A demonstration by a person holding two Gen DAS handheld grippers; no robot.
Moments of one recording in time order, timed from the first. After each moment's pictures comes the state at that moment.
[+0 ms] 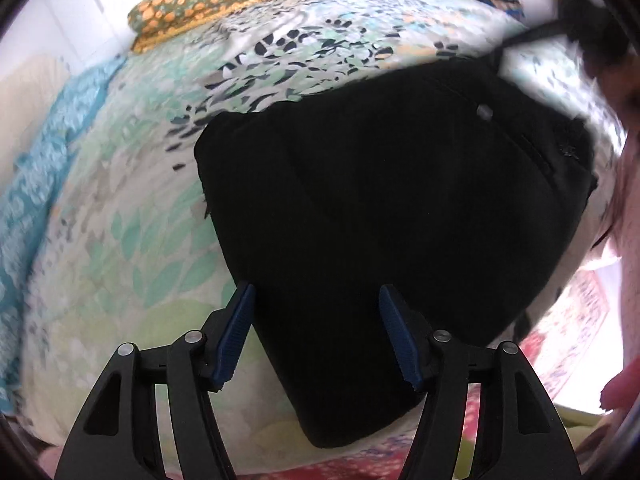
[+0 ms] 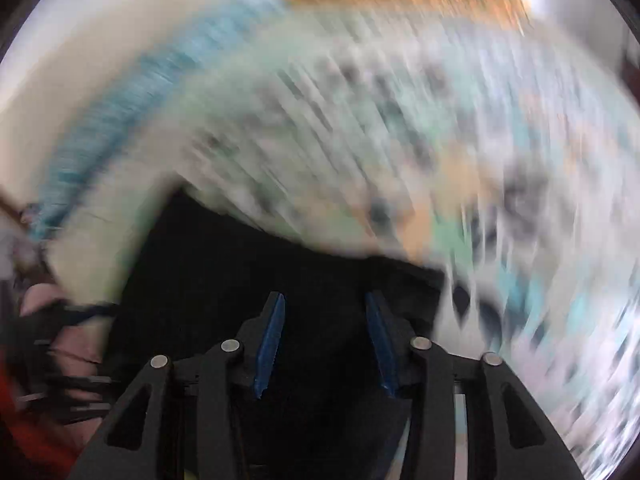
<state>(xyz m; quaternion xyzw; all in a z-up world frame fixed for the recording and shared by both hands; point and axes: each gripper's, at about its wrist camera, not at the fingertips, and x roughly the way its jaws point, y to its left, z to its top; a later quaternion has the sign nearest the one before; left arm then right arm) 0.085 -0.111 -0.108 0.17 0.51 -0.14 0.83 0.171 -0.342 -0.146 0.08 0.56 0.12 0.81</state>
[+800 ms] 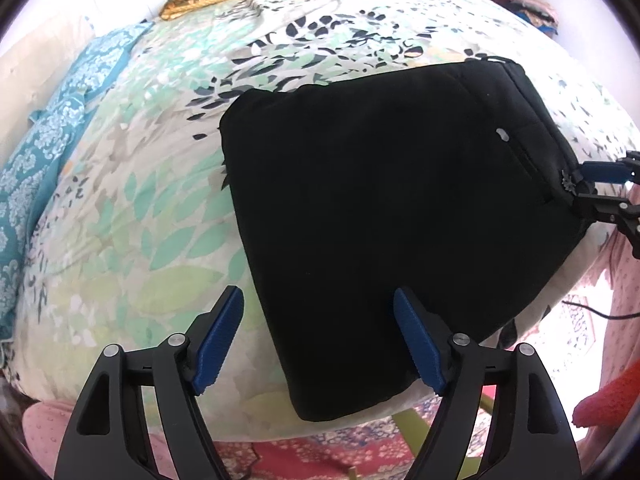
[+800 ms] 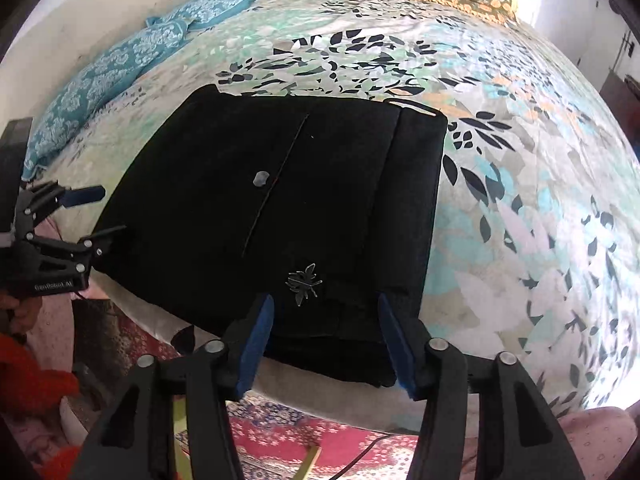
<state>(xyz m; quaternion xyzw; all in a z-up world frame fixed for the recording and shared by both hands) 0.083 -0.114 -0.102 0.15 0.54 -0.08 0.82 0.041 -0.302 -0.121 -0.01 0.54 0.11 0.83</state>
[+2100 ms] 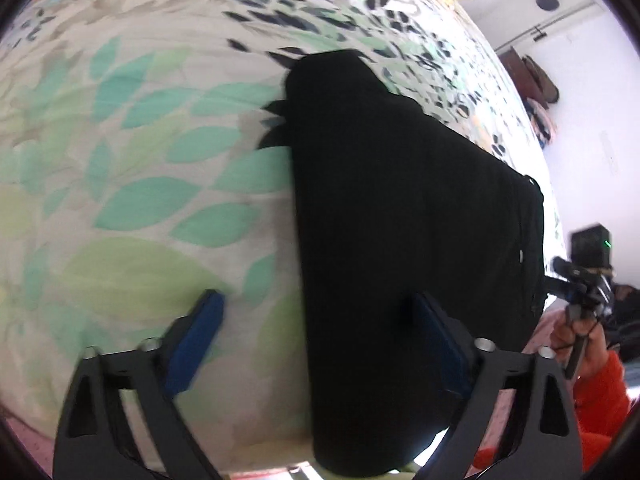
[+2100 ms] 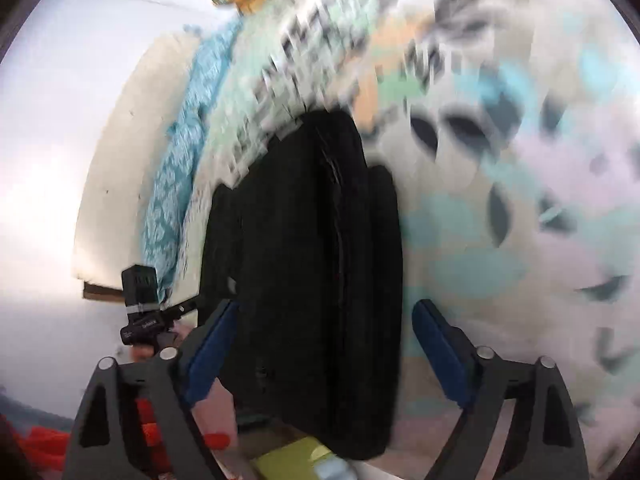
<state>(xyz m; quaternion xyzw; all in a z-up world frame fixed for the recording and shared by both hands) 0.153 -0.025 -0.143 -0.16 0.62 -0.13 0.75 0.121 -0.409 -0.207 0.35 0.57 0.23 0.70</state>
